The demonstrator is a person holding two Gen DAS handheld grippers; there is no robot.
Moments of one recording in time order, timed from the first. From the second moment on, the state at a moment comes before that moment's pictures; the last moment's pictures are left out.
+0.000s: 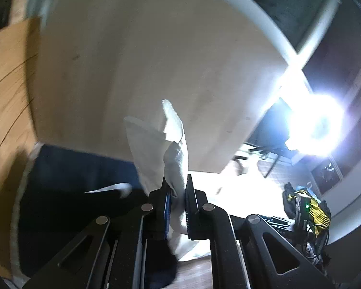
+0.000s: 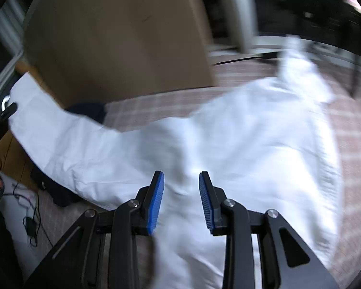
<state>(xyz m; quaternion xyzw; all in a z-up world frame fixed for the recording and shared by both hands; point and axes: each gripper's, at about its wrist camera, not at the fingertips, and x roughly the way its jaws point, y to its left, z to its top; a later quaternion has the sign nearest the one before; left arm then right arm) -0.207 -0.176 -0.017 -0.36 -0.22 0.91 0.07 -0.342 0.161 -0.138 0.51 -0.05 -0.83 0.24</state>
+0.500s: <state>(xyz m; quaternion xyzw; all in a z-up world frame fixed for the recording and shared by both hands) -0.291 0.198 0.009 -0.35 -0.14 0.90 0.19 -0.326 0.365 -0.154 0.52 -0.07 -0.82 0.24</state>
